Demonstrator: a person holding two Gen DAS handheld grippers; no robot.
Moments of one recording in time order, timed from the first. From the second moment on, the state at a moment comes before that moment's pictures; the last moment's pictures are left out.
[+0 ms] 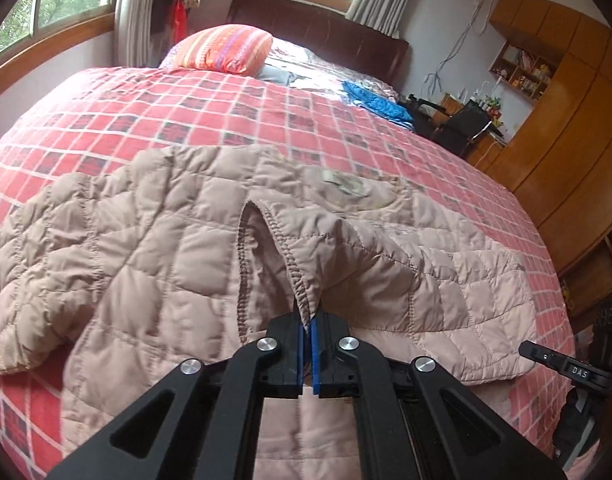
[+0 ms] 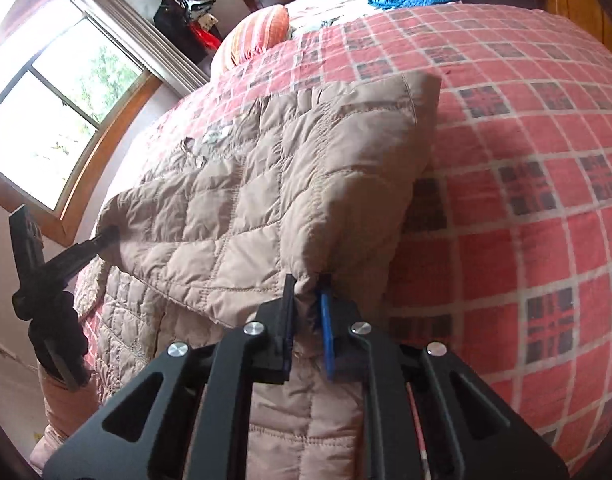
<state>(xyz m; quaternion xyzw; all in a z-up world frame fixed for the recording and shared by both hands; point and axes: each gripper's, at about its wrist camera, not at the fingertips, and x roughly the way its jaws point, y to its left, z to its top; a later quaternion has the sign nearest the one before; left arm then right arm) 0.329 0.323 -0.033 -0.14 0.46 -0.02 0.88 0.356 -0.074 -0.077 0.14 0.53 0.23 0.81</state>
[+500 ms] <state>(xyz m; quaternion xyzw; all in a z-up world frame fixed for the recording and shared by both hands) 0.341 0.338 -0.084 -0.12 0.50 0.00 0.86 0.369 -0.052 -0.084 0.12 0.54 0.20 0.81</state>
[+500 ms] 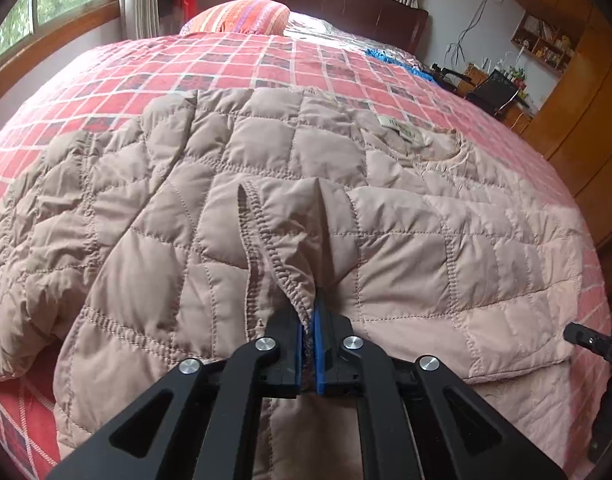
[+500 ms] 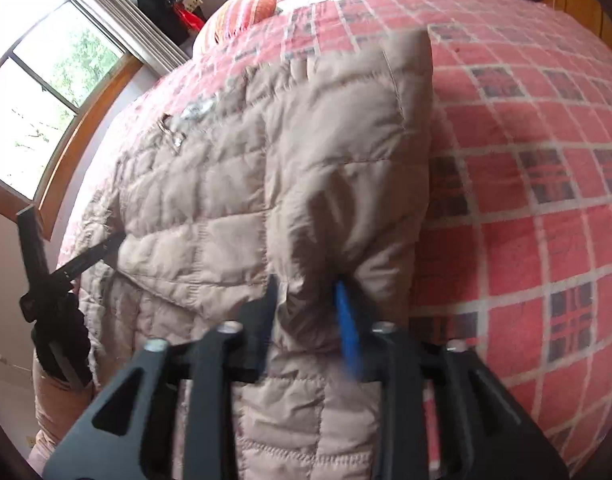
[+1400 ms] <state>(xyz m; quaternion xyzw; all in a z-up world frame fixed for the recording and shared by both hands) 0.316 0.379 -0.035 -0.10 0.42 0.09 0.90 0.364 0.000 -0.066 0.07 0.54 0.17 0.82</state>
